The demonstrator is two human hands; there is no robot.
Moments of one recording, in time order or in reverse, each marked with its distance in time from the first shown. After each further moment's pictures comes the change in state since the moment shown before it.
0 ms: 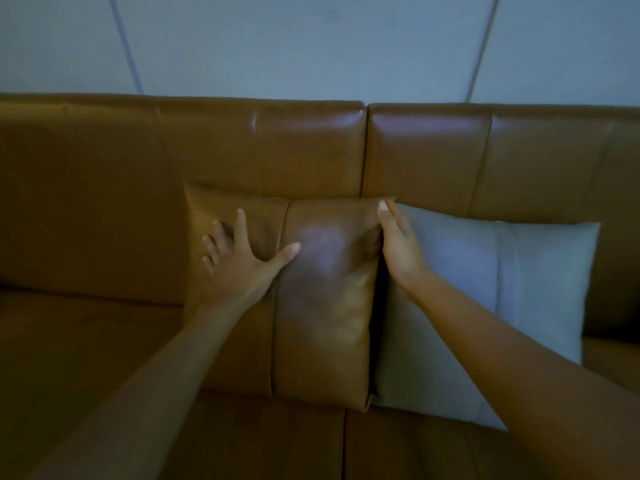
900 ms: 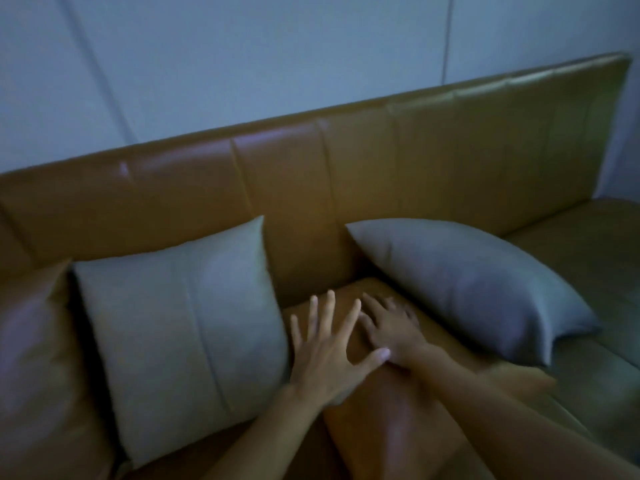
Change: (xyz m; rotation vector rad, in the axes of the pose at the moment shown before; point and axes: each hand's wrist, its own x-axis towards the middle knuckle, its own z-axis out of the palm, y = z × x) left_hand -0.326 0.343 0.303 0.342 -0.612 0.842; right_hand -0.159 0.147 -0.468 -0.914 0.044 0.381
